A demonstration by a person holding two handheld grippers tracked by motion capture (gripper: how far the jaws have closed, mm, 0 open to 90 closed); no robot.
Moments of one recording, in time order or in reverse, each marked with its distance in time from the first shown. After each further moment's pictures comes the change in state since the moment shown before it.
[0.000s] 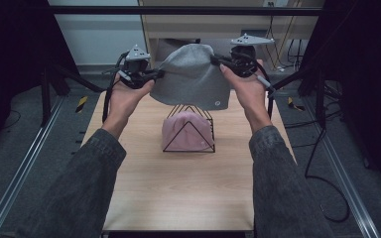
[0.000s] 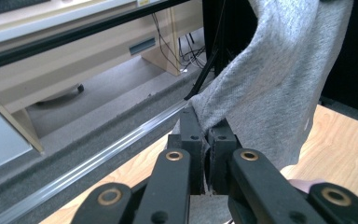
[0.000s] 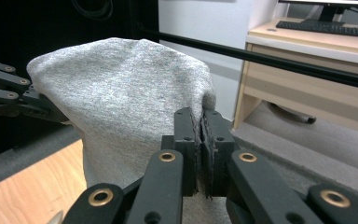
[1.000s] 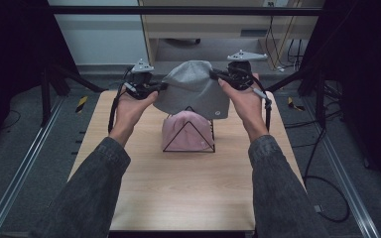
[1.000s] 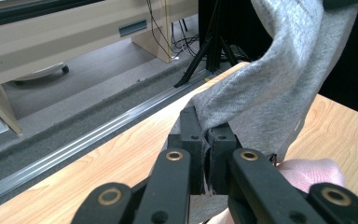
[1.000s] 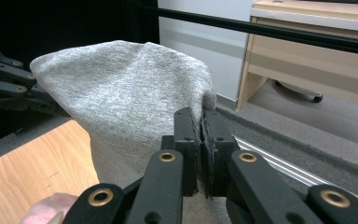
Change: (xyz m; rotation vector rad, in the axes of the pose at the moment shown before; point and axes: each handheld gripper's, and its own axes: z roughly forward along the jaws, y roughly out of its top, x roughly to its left) left arm -0.003 -0.036 0.023 0.028 -0.041 -0.067; right arm 0.000 -0.039 0.009 0.068 0.011 0.016
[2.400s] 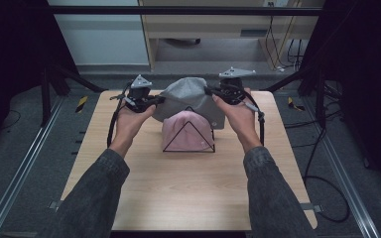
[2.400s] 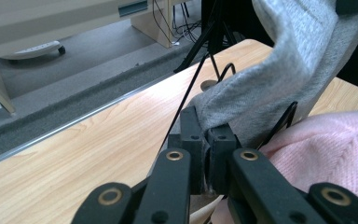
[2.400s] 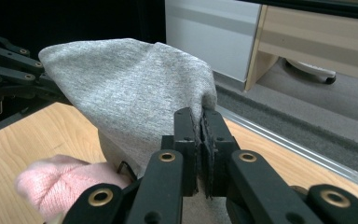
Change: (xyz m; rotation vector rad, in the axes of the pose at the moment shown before) left arm 0.003 -0.048 0.011 0.045 0.004 -0.039; right arm 0.014 -0.041 0.018 0.071 0.020 0.004
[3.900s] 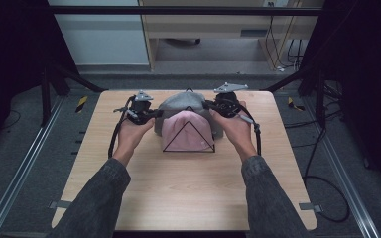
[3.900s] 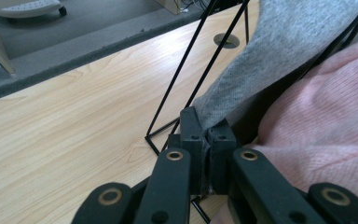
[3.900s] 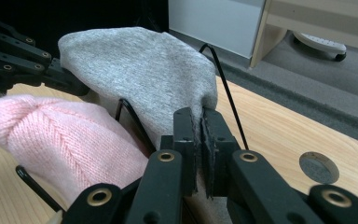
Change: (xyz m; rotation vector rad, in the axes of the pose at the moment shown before) left arm 0.004 -0.046 0.021 0.110 0.031 -0.050; right arm 0.006 -0.041 0.017 0.086 0.005 -0.008
